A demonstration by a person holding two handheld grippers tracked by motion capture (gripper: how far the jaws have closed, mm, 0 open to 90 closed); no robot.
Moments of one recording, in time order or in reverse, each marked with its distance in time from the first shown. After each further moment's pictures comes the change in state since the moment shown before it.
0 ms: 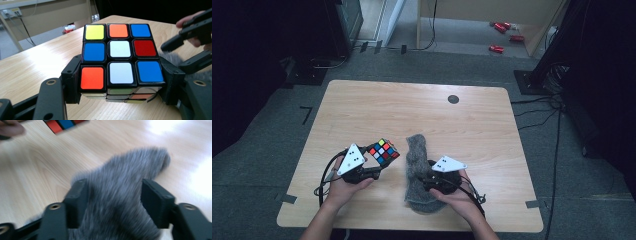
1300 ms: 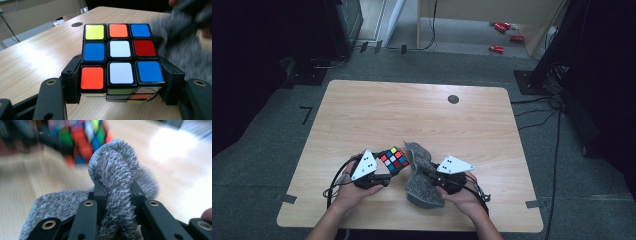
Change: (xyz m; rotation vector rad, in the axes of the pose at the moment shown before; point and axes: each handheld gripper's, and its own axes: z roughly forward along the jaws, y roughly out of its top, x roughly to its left) left arm -0.029 -0.004 0.022 0.067 -0.075 0.067; right arm -0.003 0.007 -0.019 -0.095 0.033 -0.076
